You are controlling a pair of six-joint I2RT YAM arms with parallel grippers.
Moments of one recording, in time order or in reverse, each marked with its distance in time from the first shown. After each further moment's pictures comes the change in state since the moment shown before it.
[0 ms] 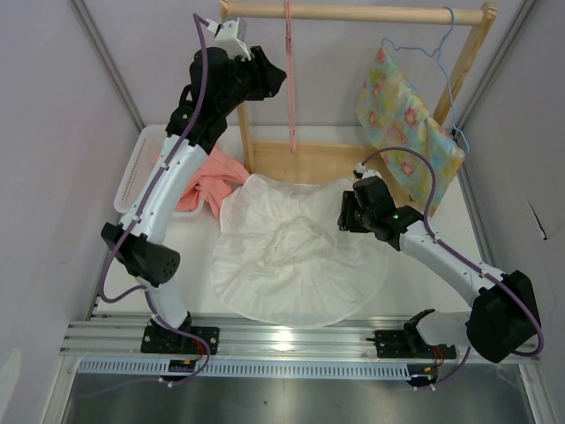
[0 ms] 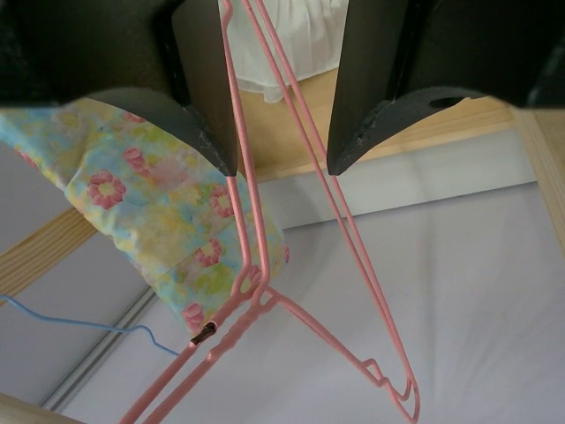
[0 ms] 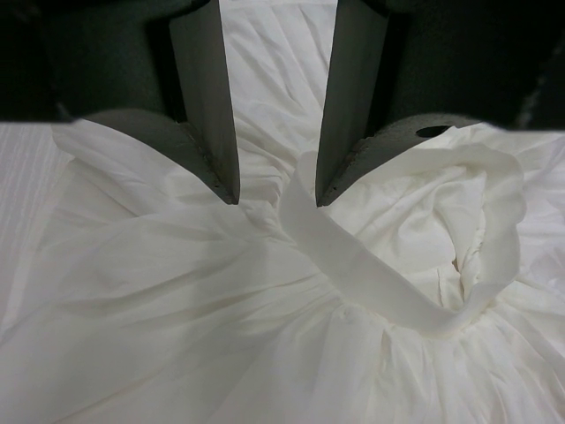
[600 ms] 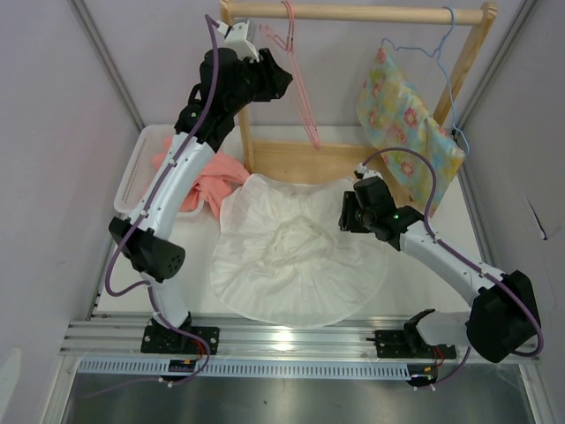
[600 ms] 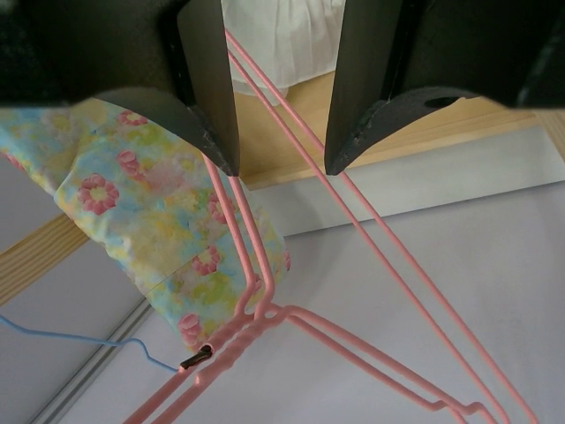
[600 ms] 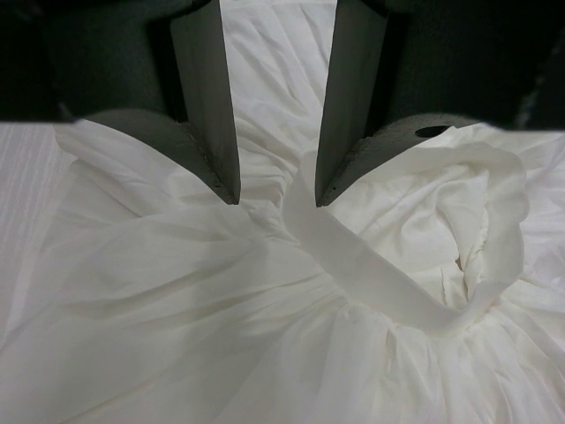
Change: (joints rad) left arm -0.017 0.051 0.035 -0.010 -0.003 0.008; right arm -0.006 0.000 -0.003 0.000 0.000 -0.001
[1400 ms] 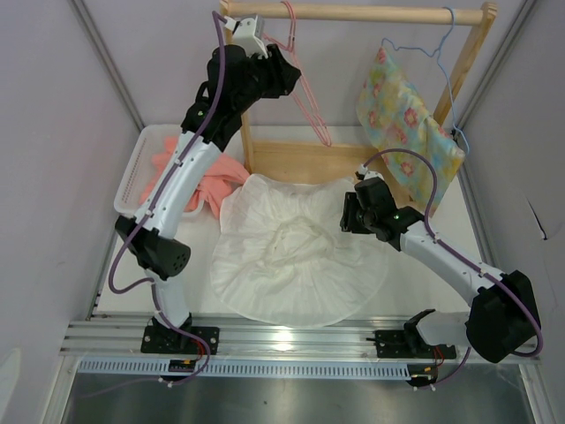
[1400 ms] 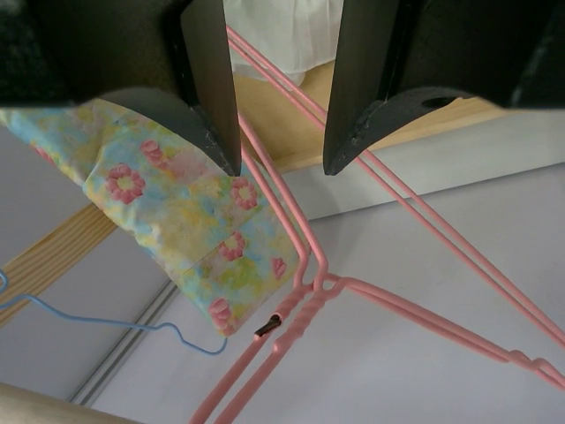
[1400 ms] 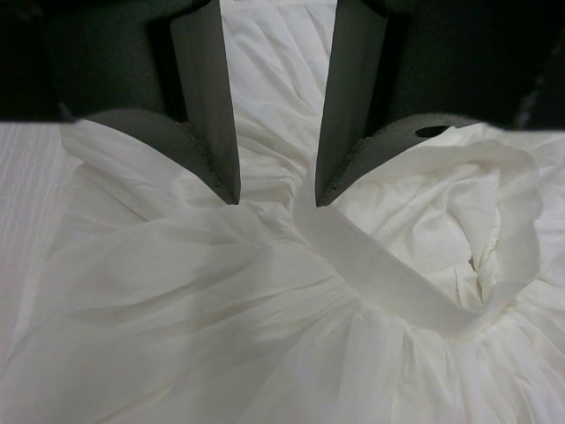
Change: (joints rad) left arm -0.045 0.038 0.085 -0.003 -0.030 0.000; right arm -0.010 0.000 -0.014 0.000 0.000 -0.001
